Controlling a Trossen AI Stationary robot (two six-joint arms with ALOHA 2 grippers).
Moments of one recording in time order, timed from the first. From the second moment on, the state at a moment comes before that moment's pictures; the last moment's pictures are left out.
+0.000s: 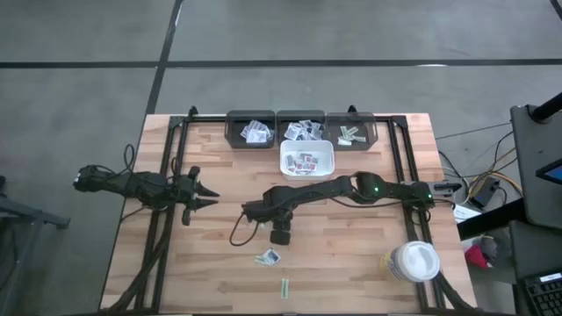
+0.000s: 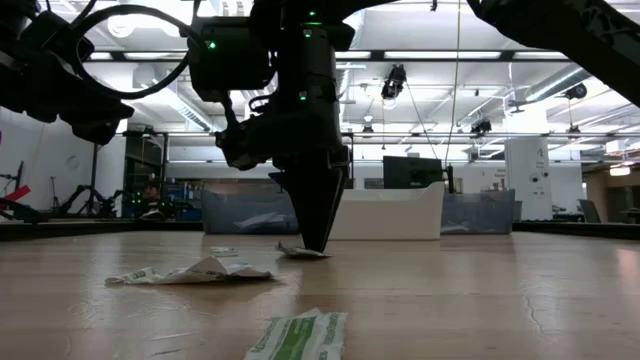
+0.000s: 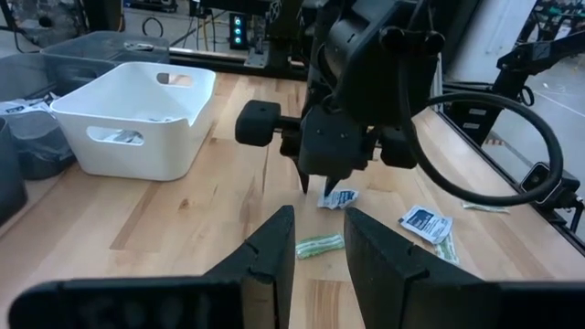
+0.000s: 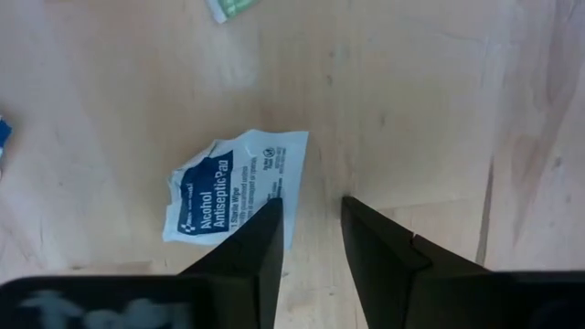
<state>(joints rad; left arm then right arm) -0.23 0.02 0.11 -0.34 -0.17 -0.17 0.13 2.55 2.26 -1.31 -0.04 0.29</state>
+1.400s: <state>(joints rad) -0.23 0.02 0.11 -0.34 -0.17 -0.19 0.13 2.56 2.30 -1.41 0.07 0.33</state>
